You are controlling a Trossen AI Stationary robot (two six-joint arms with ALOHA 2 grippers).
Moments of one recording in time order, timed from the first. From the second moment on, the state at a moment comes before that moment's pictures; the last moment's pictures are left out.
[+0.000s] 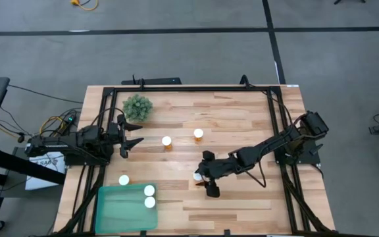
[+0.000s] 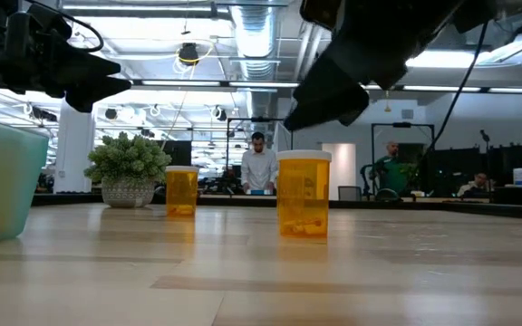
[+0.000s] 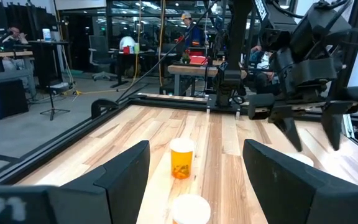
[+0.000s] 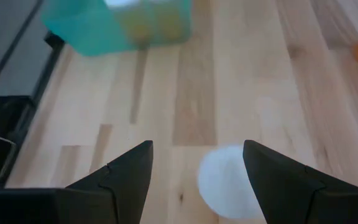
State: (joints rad) left arm 0.03 0.01 0.01 0.04 -0.15 -0.04; right arm 0.37 1.72 0.97 0.05 0.08 0.27
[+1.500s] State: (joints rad) left arm 0.03 0.01 0.01 0.04 -0.15 -0.04; right arm 0.24 1.72 0.97 0.36 -0.05 0.12
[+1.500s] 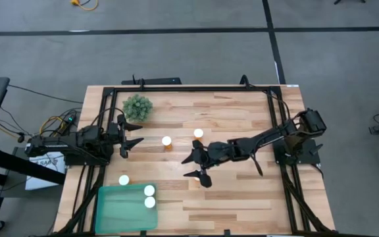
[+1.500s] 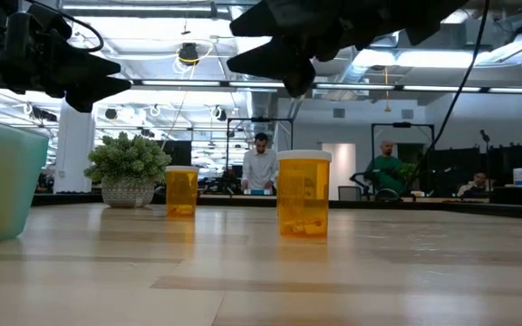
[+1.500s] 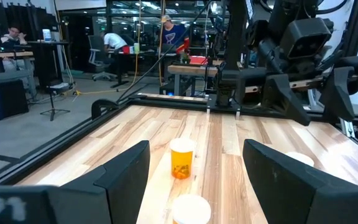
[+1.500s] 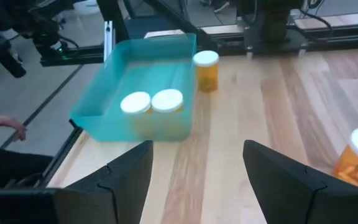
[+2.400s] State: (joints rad) left arm 0.03 0.01 0.01 0.04 -0.15 -0.05; right arm 0.23 1.72 0.97 0.40 -0.05 0.07
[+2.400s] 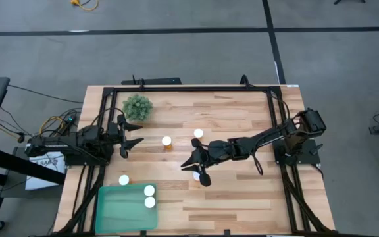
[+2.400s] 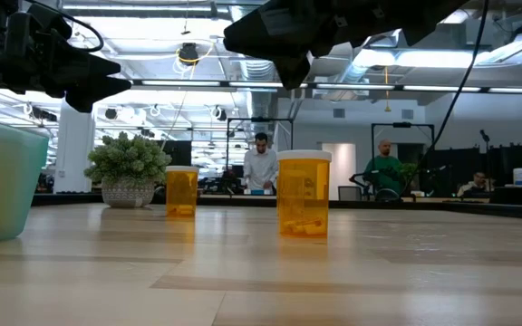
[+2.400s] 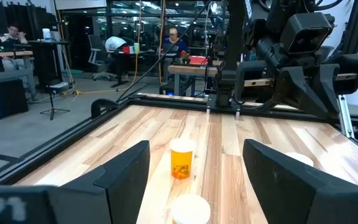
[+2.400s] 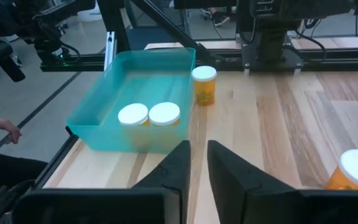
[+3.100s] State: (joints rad) left arm 0.03 0.01 0.01 0.04 -0.15 -0.05; right arm 0.23 1.72 0.97 0.24 -0.08 0.08
